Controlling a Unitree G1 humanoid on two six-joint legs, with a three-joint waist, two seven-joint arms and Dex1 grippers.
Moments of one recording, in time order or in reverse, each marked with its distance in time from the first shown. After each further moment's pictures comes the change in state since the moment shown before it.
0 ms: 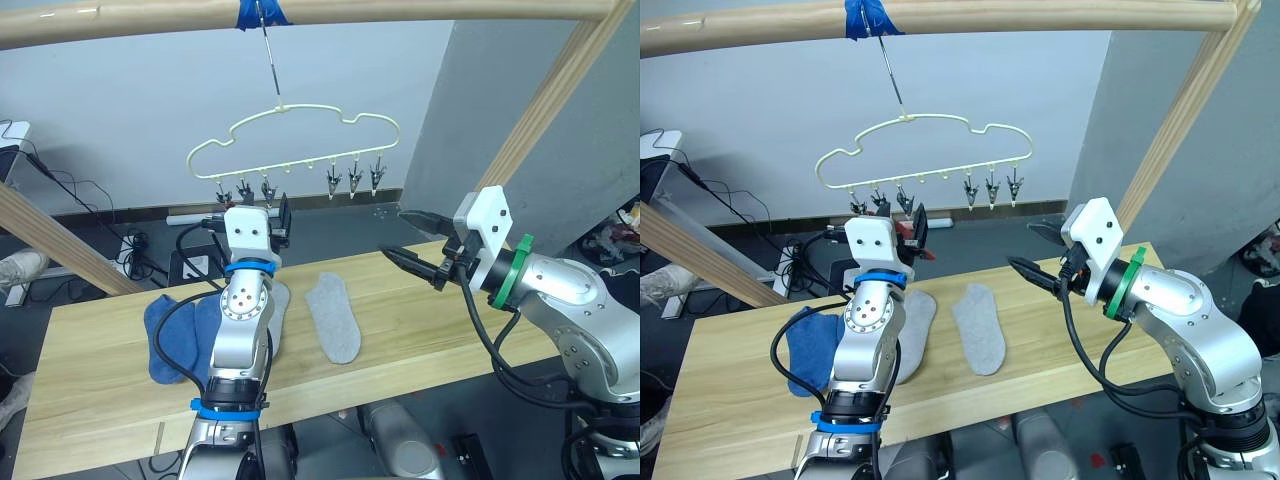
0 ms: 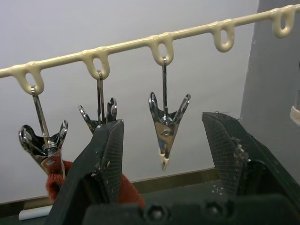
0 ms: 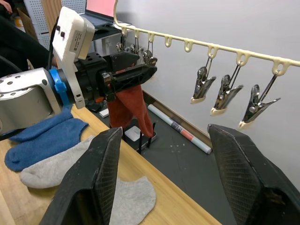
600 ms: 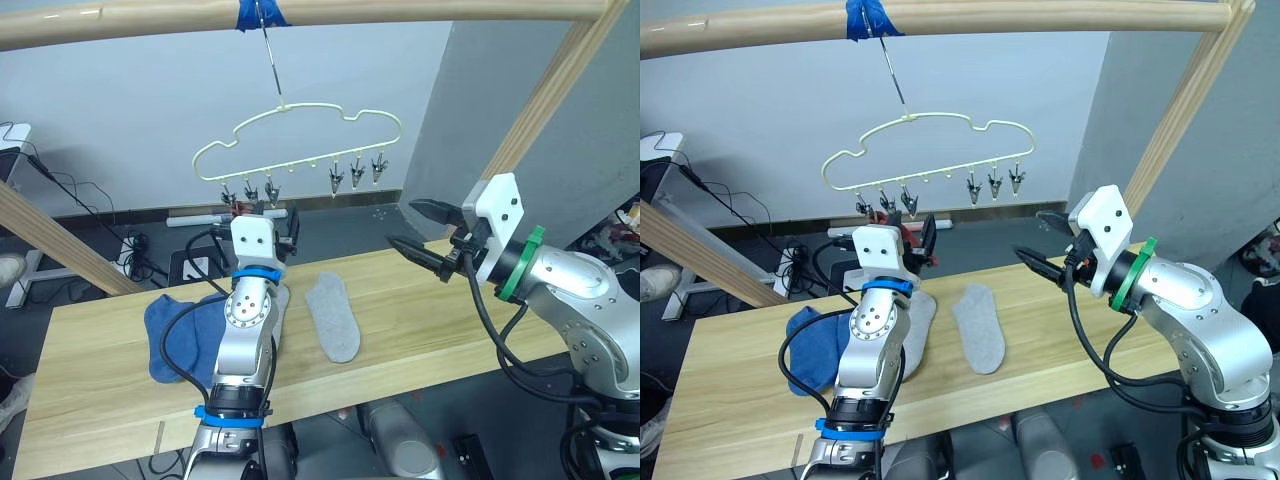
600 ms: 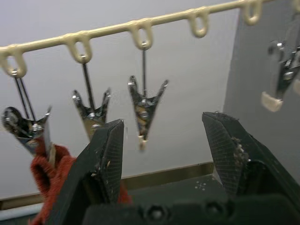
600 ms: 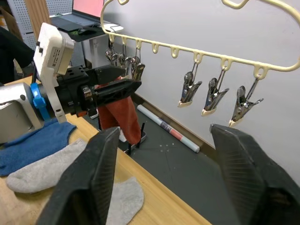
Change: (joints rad) left arm 0.038 -0.021 -0.013 0.000 -0.018 -0.019 -0.034; right arm -0.034 -0.001 -0.039 -0.018 0.004 0.063 -0.023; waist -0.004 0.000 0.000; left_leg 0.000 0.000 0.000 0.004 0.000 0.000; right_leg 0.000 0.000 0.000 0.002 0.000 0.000
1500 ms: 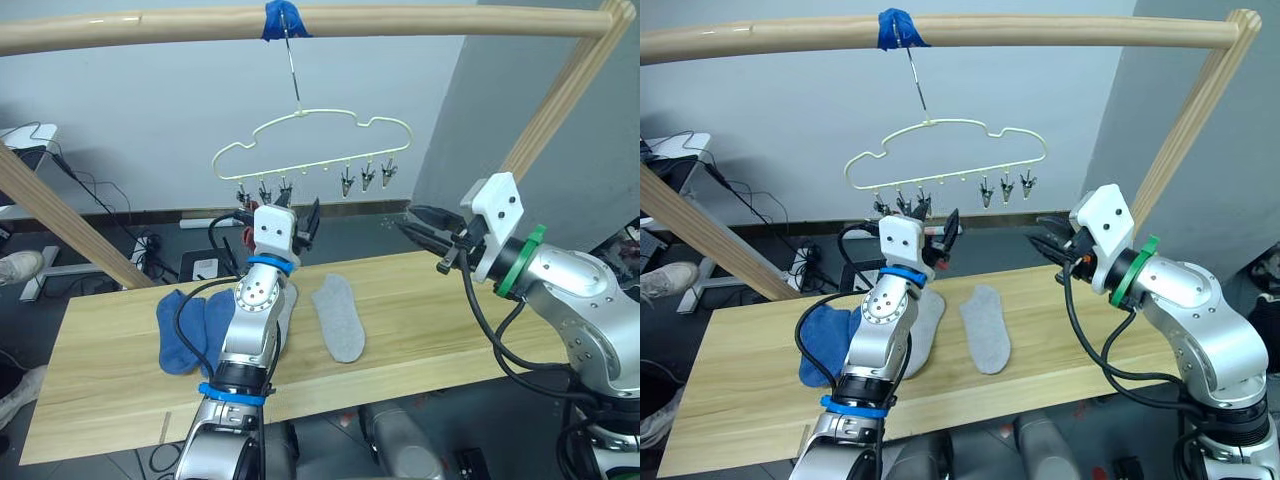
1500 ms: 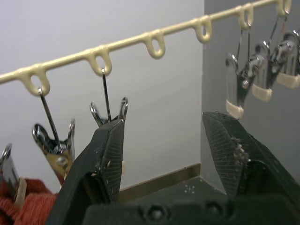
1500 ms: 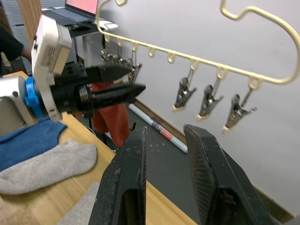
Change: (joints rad) left arm -0.120 0.033 -0.028 0.174 -0.020 -0.076 -0.120; right arm -0.001 0.015 -0.005 0.008 -0.076 0.025 -0.012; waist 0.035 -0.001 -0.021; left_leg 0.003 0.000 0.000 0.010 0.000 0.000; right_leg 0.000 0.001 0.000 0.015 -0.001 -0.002
